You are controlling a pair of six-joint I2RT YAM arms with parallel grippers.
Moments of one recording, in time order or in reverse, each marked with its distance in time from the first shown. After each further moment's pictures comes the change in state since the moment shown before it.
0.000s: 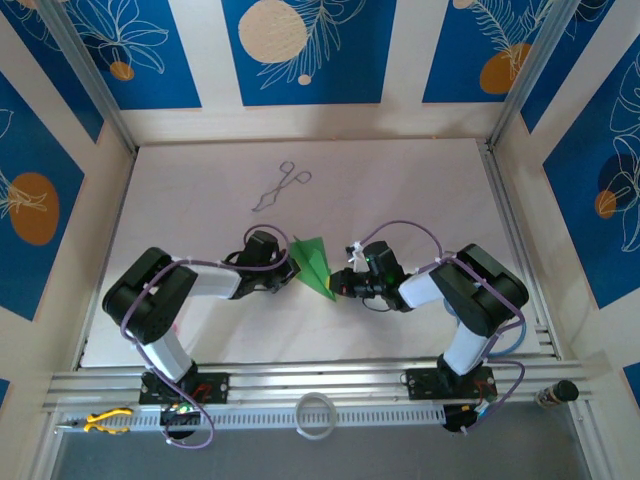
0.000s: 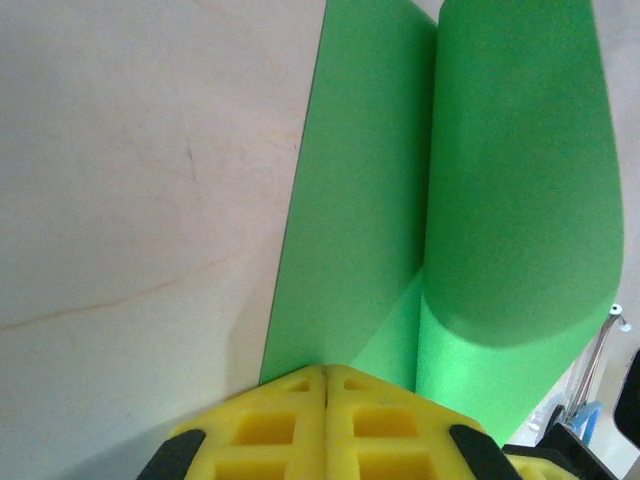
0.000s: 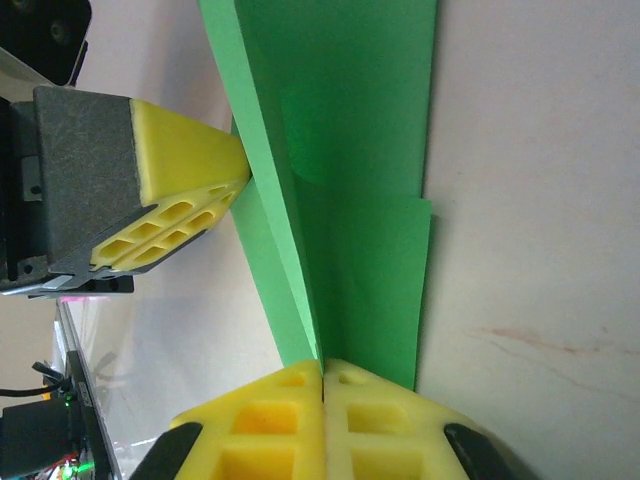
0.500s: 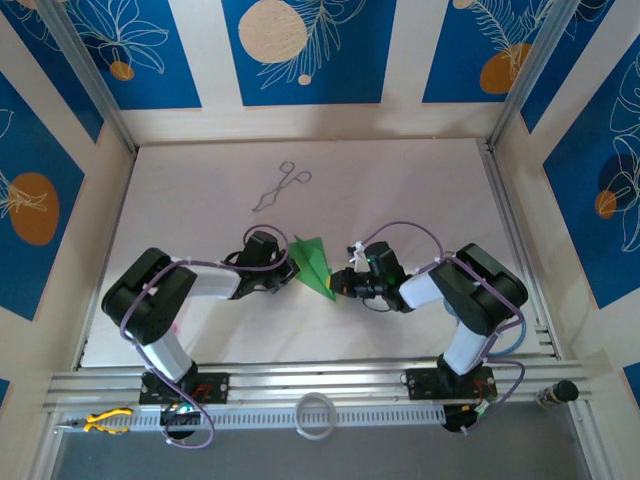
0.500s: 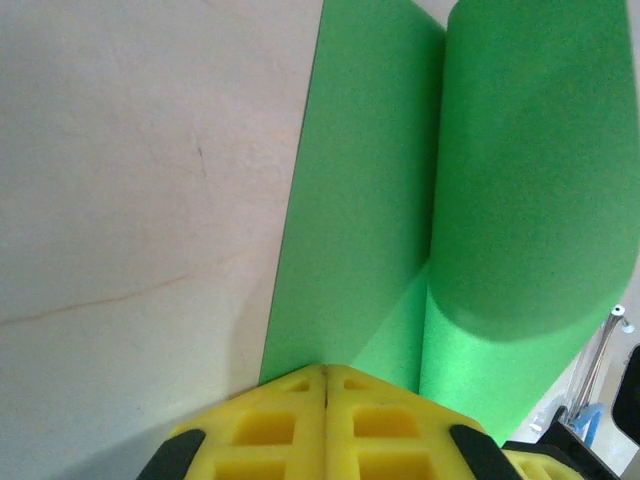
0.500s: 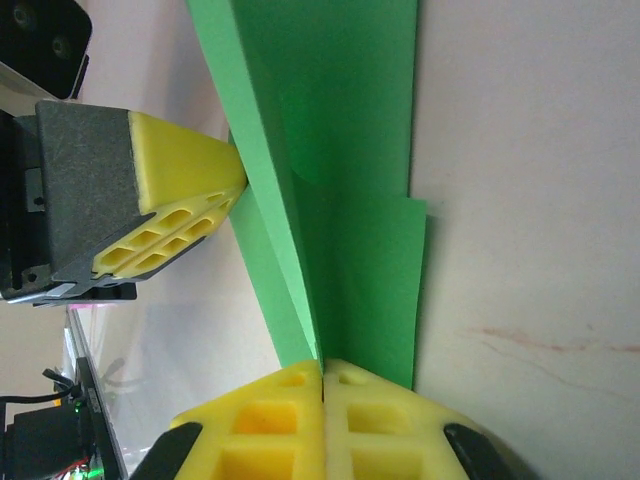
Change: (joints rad) left arm 0.000 -0.005 -0.002 -0.007 -0.003 0.000; right arm -0.006 0.010 -0.010 0.032 -0.006 0.026
